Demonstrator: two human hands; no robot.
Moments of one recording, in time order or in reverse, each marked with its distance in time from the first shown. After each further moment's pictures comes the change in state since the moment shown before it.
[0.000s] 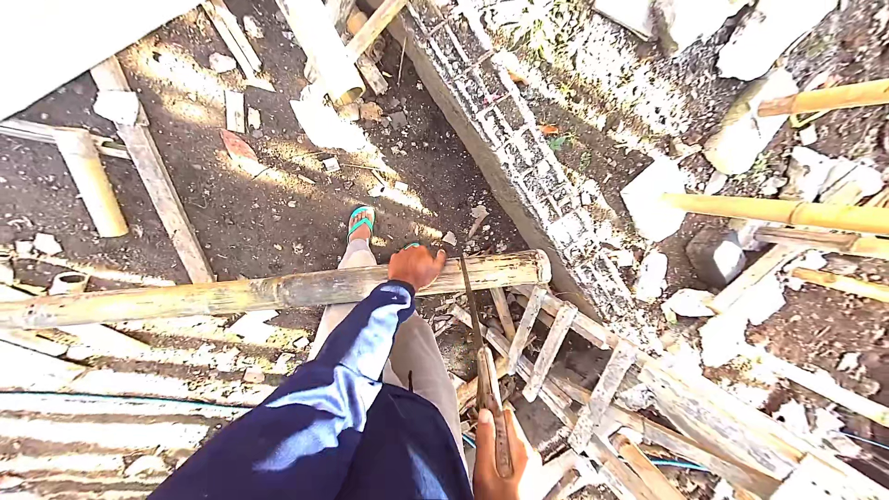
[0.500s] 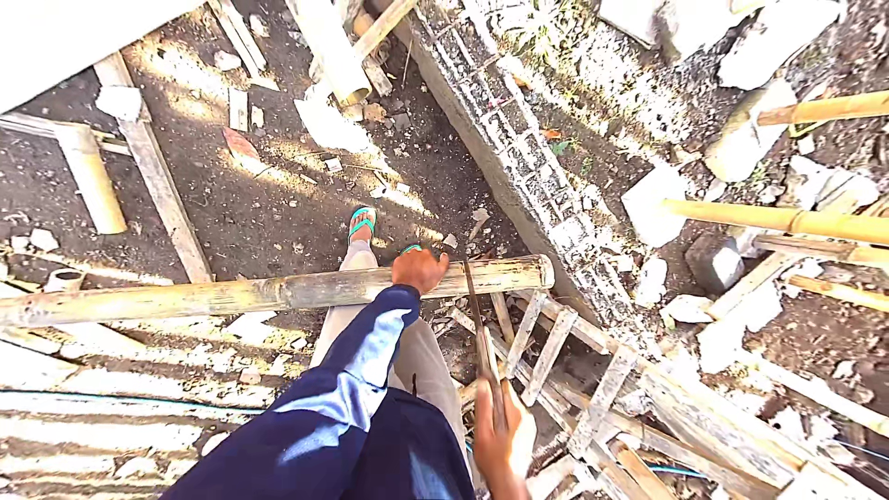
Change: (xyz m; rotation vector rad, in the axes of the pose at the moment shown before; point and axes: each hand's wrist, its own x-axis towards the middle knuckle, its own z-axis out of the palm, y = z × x) left_hand -0.007 0.001 -0.001 -0.005 0.015 -0.032; right_hand 0.033 -0.005 0.021 -0.017 -0.034 -0.013
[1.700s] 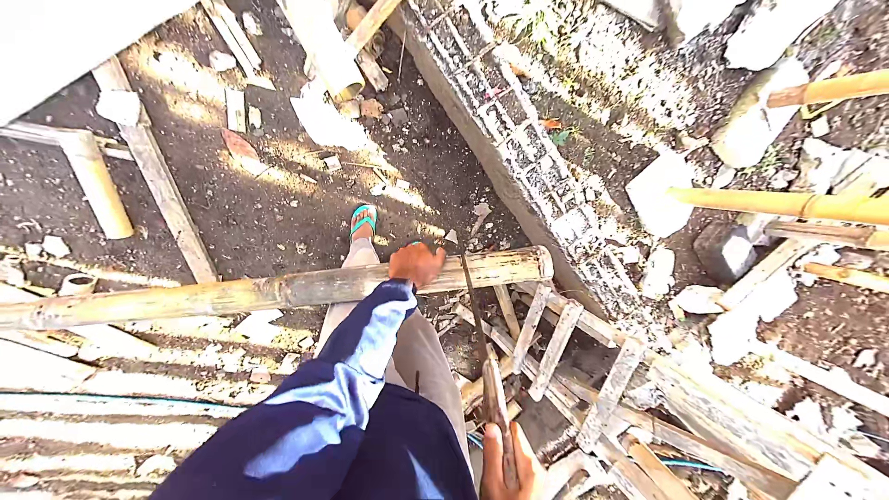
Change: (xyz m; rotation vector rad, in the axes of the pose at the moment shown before) left_hand 0.004 0.001 -0.001 -0.038 -0.021 -0.045; right_hand -0.049 0.028 -0.015 0.044 0.069 -0.015
